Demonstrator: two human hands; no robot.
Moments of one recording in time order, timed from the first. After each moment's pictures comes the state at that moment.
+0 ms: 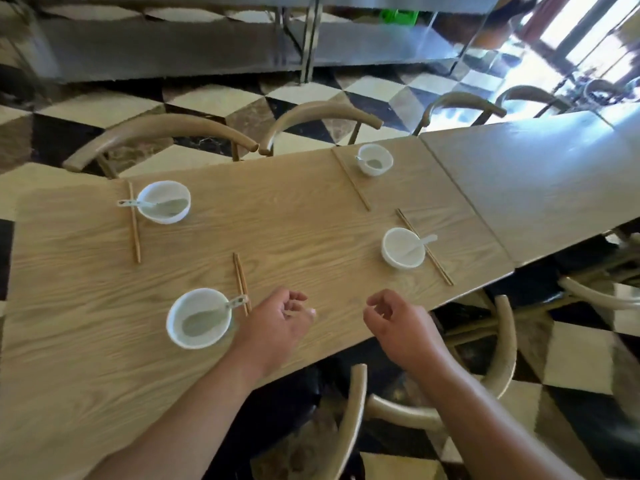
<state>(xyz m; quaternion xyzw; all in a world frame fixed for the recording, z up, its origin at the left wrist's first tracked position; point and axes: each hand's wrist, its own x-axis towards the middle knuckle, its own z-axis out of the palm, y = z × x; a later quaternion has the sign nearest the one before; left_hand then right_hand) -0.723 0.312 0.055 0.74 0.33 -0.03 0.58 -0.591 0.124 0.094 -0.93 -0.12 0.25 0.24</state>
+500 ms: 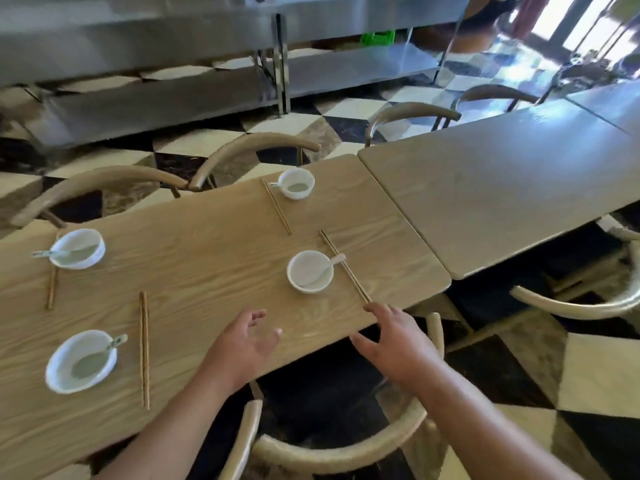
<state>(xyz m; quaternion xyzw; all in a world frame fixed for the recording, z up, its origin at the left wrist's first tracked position) -0.580 0.152 0.047 0.78 0.40 -0.06 0.48 -0.418 -0.084 0.089 -0.92 -0.22 0.26 0.20</state>
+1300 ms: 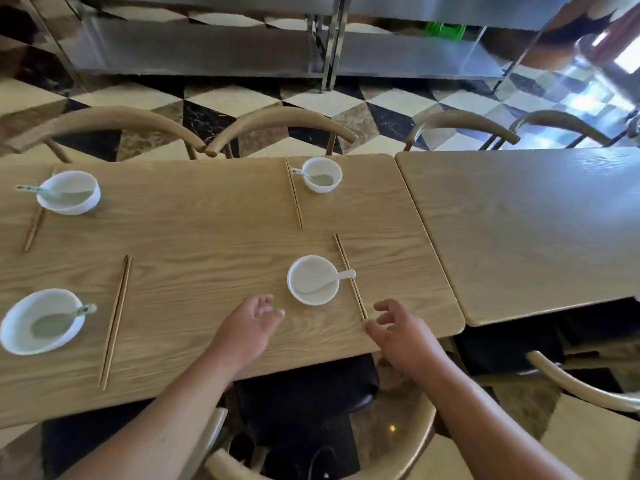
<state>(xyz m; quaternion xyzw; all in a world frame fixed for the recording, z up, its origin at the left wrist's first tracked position) -0.509 0.157 0.003 0.66 0.47 -0.01 0.59 -0.316 -0.045 0.049 -0.90 -0.18 0.34 0.21</state>
